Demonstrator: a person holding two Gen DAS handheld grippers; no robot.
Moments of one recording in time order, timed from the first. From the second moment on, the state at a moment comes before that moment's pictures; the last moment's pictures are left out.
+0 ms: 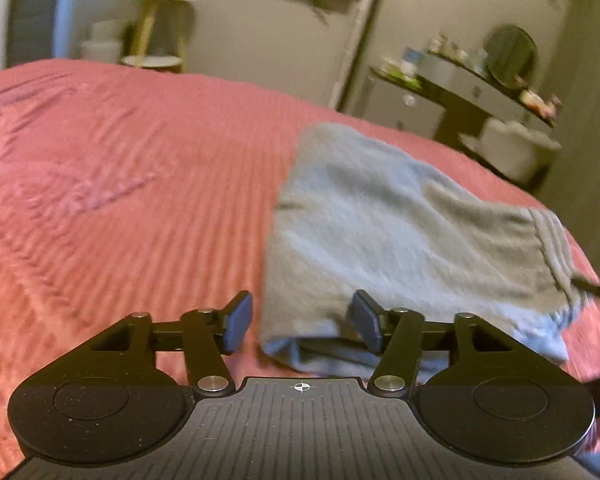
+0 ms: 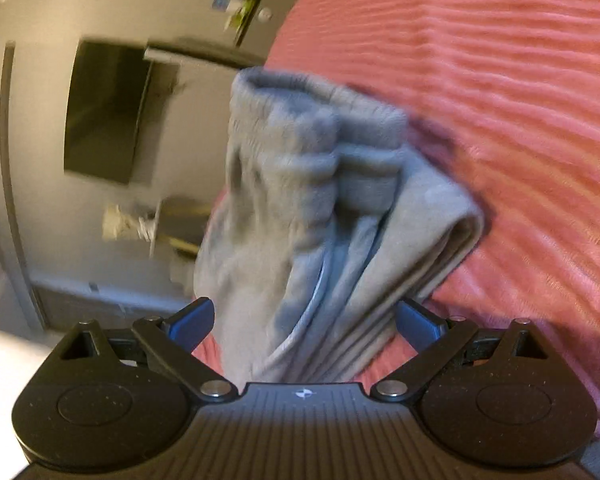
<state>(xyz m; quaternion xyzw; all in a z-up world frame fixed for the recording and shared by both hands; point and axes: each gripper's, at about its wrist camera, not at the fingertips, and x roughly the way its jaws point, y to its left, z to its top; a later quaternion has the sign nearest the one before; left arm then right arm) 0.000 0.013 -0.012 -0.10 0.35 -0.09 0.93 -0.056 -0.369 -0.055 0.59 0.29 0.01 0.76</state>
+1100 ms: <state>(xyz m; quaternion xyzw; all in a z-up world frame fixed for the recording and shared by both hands) 0.000 0.017 -0.003 -0.04 0.36 0.07 0.93 -0.082 -0.360 -0.002 0.47 0.24 -0.16 0.83</state>
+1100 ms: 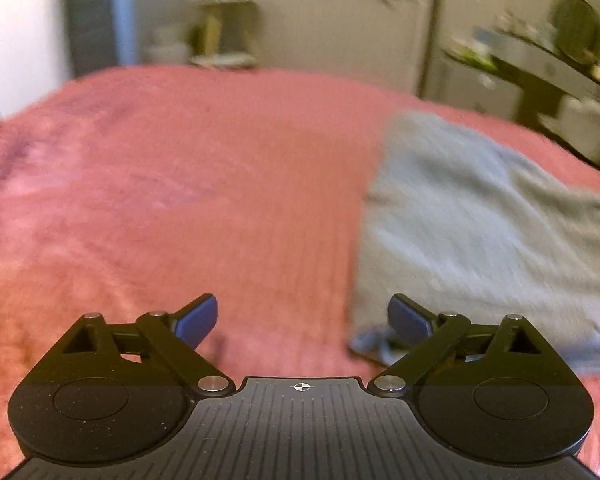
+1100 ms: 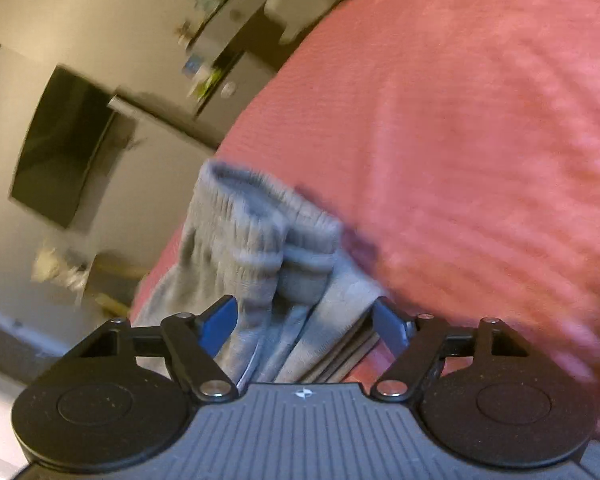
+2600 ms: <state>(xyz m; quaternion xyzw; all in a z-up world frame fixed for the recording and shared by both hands) 0.065 0.004 -0.028 0.00 0.40 -0.01 0.92 0.002 -0.210 0.011 -0.05 0.33 -0.08 0.94</state>
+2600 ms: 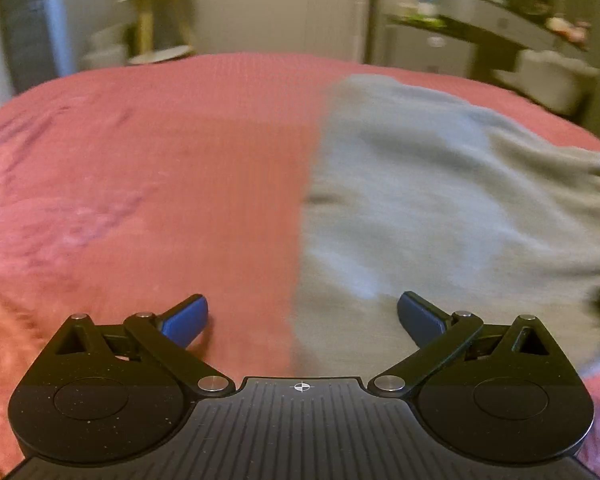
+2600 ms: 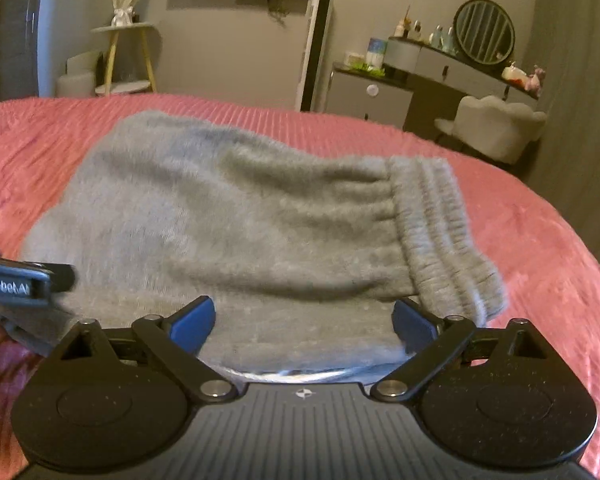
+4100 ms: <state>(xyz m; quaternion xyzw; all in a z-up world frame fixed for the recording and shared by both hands) 0.192 0.015 -0.060 -0.23 0.44 -0.37 0.79 0.107 -0.417 -0.048 0.35 0.45 0.24 0.78</state>
